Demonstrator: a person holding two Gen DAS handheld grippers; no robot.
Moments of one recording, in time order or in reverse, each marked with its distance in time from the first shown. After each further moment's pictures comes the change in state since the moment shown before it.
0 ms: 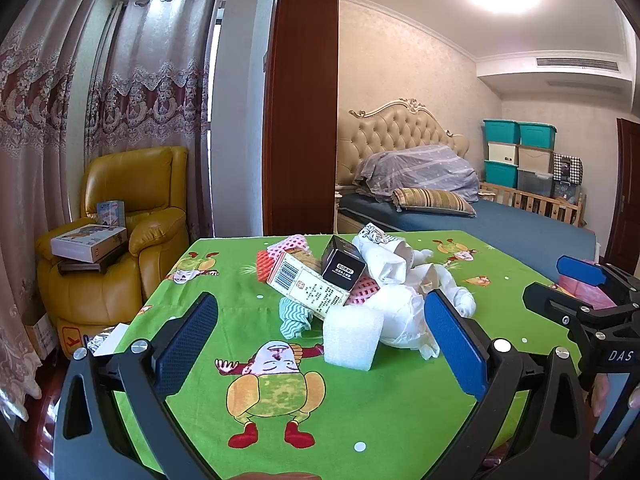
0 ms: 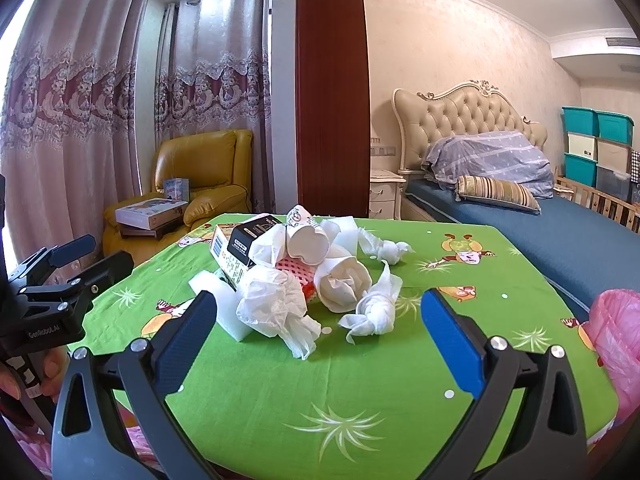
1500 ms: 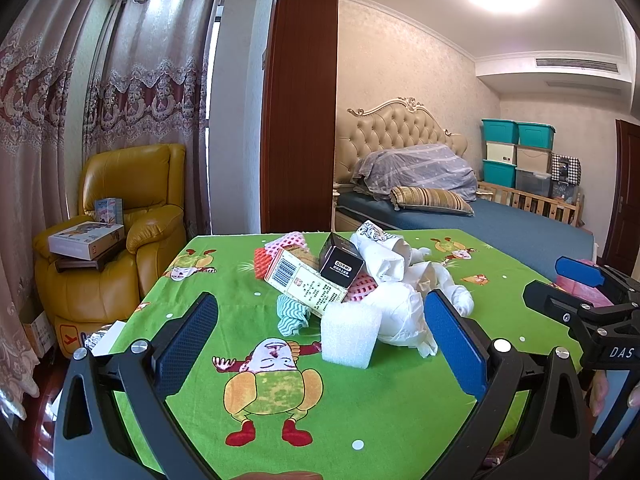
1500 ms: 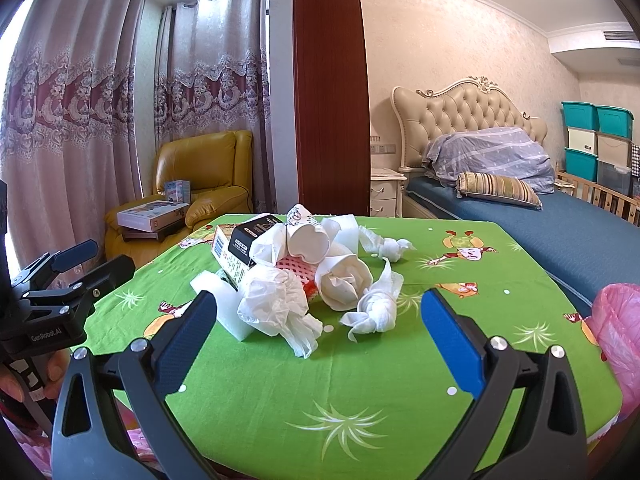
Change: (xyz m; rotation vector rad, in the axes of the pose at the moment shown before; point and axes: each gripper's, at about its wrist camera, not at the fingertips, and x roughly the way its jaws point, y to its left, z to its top) left arm 0.003 -0.001 -0.003 -0.002 0.002 -0.002; right arm 0.002 0.000 -0.003 0.015 0.002 0.005
